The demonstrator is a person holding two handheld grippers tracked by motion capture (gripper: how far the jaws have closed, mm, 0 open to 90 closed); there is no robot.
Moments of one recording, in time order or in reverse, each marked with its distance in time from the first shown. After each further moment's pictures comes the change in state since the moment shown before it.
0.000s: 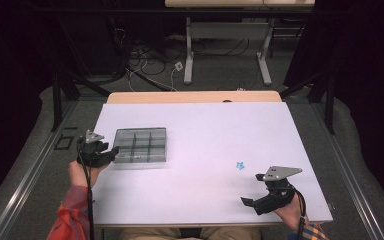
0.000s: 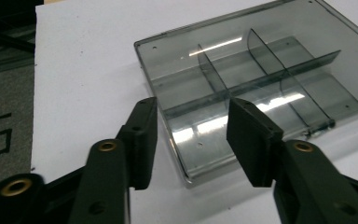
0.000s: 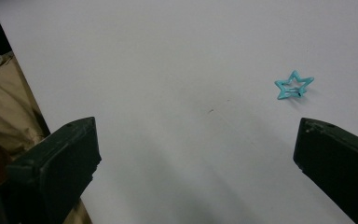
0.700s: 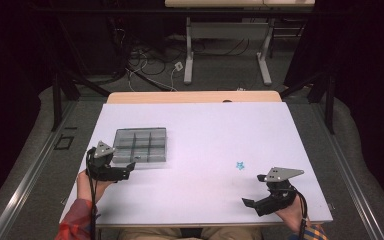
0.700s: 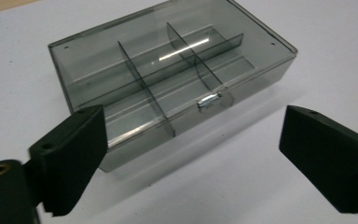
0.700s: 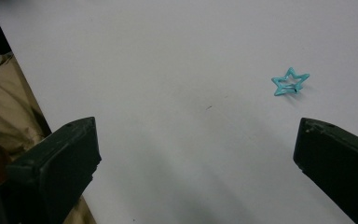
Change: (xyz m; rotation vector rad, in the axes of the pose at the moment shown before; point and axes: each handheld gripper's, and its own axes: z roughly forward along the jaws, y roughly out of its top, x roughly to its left) left arm -0.044 -0.014 -0.023 -0.026 -0.119 0.115; right arm 0.002 -0.002 -0.003 0.002 -0.006 0.005
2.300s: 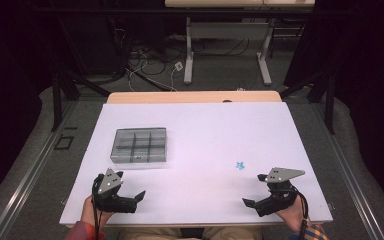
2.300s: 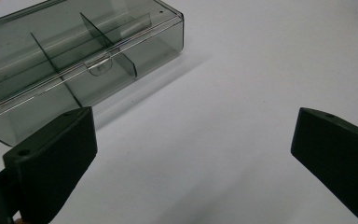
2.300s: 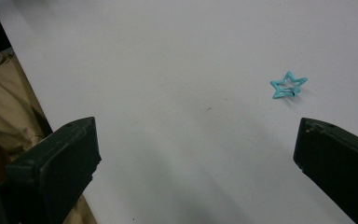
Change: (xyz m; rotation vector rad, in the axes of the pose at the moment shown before) left arm -0.060 -0.047 -0.024 -0.075 -0.142 0.125; right arm 0.001 0.000 -0.003 -0.009 -0.005 -0.013
